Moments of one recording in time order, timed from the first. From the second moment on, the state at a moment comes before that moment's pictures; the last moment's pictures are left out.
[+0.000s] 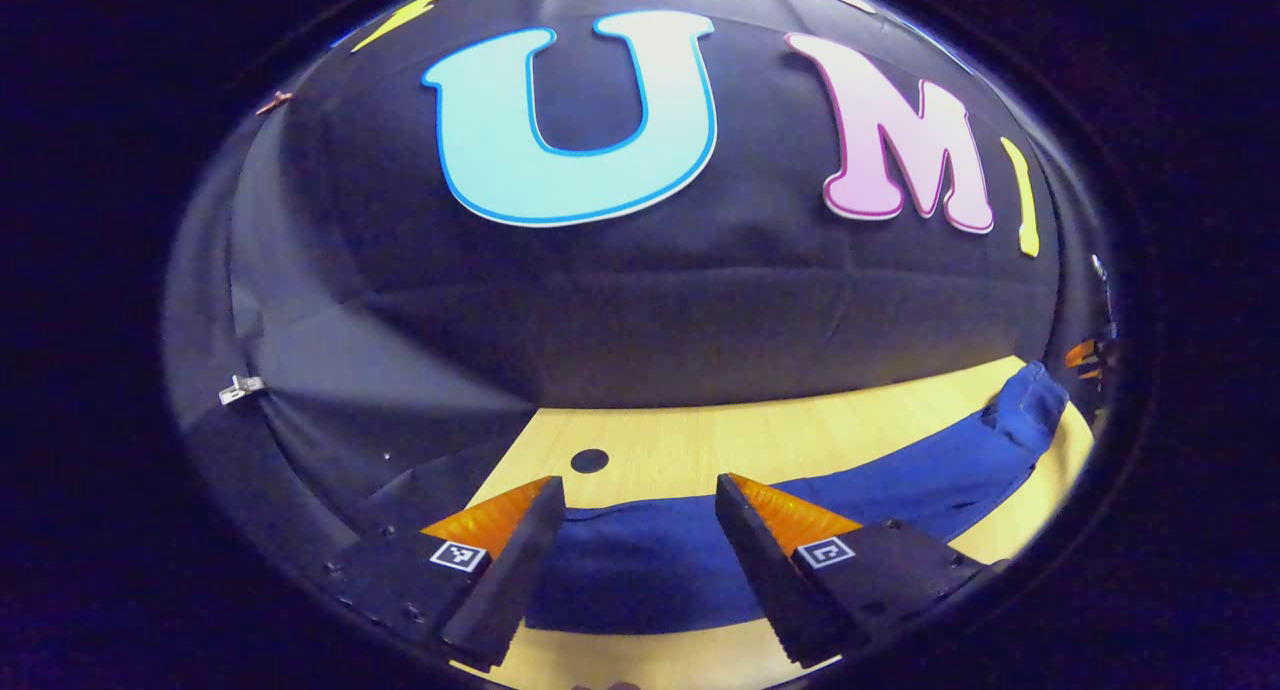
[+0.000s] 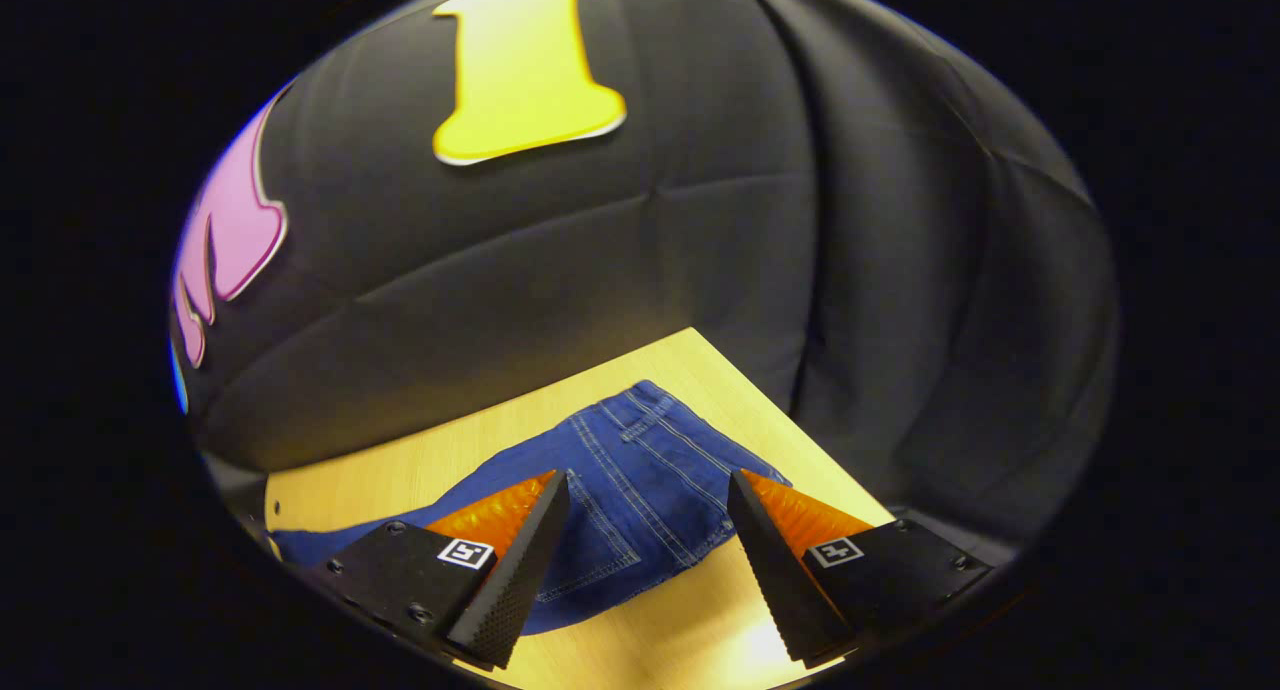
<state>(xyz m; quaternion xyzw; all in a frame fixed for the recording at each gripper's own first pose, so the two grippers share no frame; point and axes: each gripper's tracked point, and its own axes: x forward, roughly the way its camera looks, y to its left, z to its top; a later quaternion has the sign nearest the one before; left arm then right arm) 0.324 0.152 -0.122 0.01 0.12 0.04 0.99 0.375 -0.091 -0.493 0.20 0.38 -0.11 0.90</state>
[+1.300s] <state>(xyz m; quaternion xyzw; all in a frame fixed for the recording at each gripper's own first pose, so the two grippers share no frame) 0.262 -0.022 -0.112 -0.14 0.17 -0.08 0.97 0.400 -0.089 -0.563 0.27 0.36 -0.22 0.86</state>
